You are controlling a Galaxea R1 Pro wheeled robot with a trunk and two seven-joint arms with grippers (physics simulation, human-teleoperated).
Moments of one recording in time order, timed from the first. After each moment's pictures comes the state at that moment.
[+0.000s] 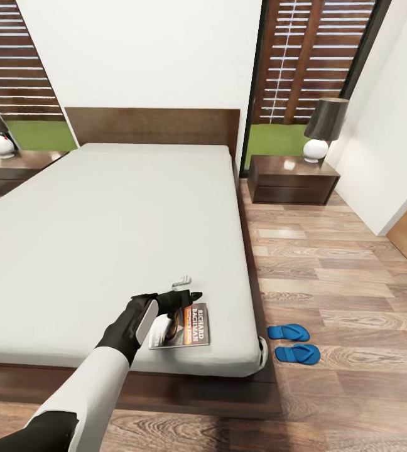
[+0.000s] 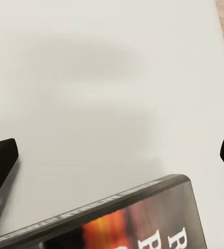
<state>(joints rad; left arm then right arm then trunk) -0.83 -0.17 0.02 -0.69 0.17 0.53 -0.27 -0.47 -0.20 -0.22 0.08 0.12 -0.02 0.35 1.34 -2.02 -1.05</state>
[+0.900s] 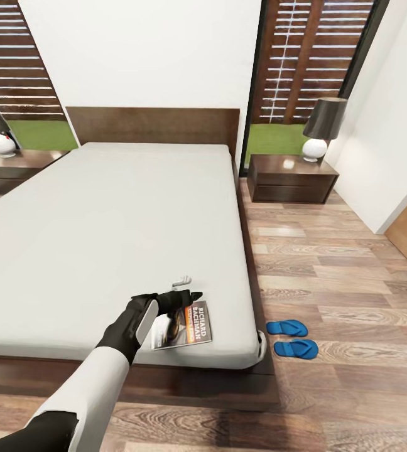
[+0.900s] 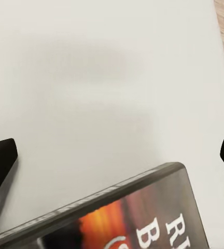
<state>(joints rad) -0.83 -0.17 0.02 -0.69 0.17 0.53 -0.27 -0.47 -0.20 -0.22 0.08 0.12 -0.02 0.35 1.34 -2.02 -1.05</state>
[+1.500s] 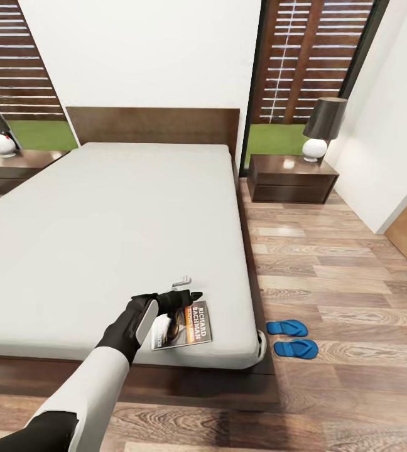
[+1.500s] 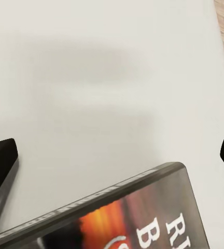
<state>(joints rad) -0.83 -0.17 0.02 -0.69 0.17 0.53 -0.27 -0.47 -0.20 -0.22 0.08 0.12 -0.02 0.35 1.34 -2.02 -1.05</state>
